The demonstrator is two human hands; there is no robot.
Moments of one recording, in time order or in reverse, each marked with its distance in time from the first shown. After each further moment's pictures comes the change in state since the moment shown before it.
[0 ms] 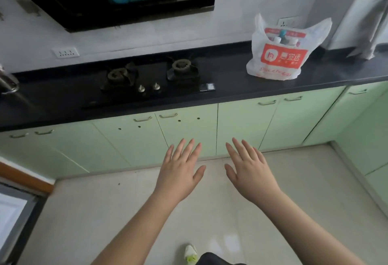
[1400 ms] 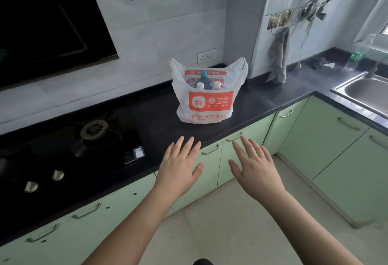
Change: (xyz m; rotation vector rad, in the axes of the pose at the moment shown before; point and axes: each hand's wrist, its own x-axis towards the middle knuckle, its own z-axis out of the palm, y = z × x) left_hand 0.393 0.114 -0.011 -0.022 0.072 0.390; right_hand 0.204 0.251 -0.056 -0.010 0.075 0.464
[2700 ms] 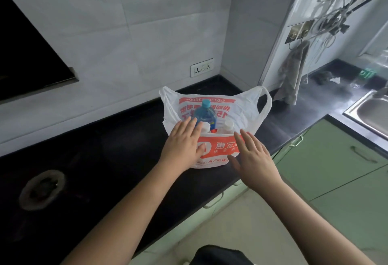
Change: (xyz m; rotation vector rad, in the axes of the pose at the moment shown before) left_hand 0.312 -0.120 0.033 -0.013 0.005 0.162; right_hand 0.288 0.006 0.030 0.034 0.042 0.046
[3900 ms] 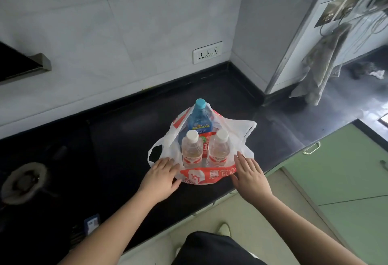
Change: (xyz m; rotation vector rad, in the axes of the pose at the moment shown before) left_hand -0.011 -0.012 0.130 0.000 -0.342 -0.082; right_hand 0.056 0.115 0.142 -0.120 -0.268 -0.110
